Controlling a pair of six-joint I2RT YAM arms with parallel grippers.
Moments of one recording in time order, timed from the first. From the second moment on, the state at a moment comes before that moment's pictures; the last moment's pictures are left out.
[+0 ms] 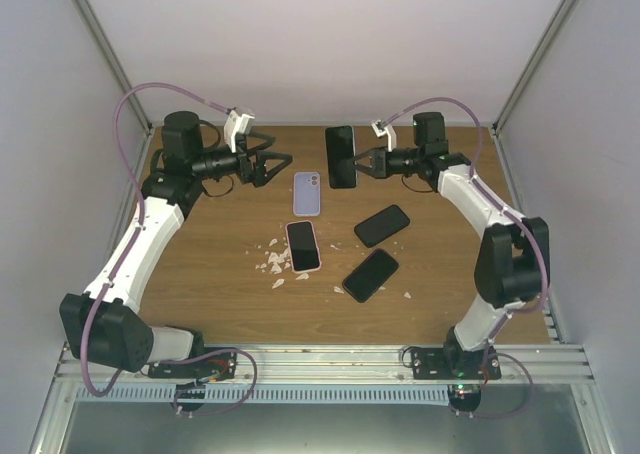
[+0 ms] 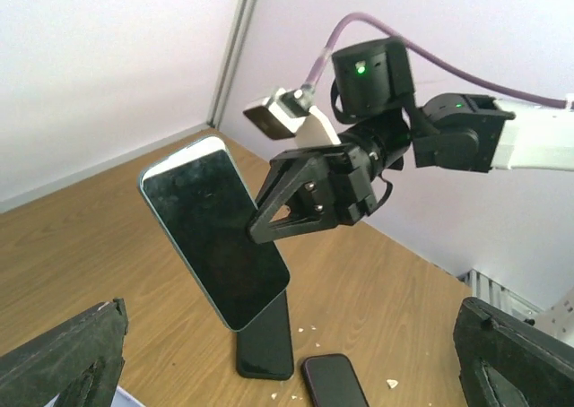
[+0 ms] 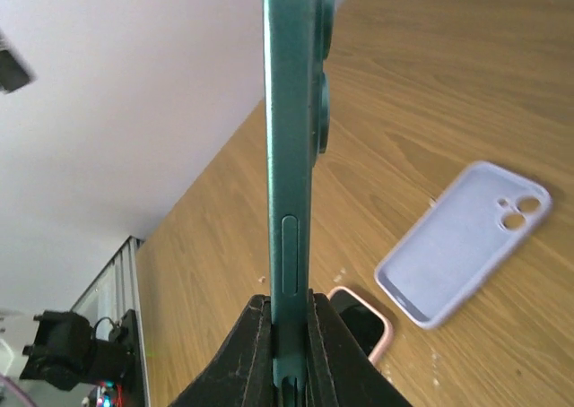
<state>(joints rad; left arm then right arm) -0.17 1.32 1.26 -0.21 0.95 -0.11 0.24 1.69 1.37 -0.27 -0.99 0.16</state>
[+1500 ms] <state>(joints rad) -0.15 1.44 1.26 -0.18 0.85 -0.24 0.16 2.28 1.51 -0.21 -1.11 0.51</state>
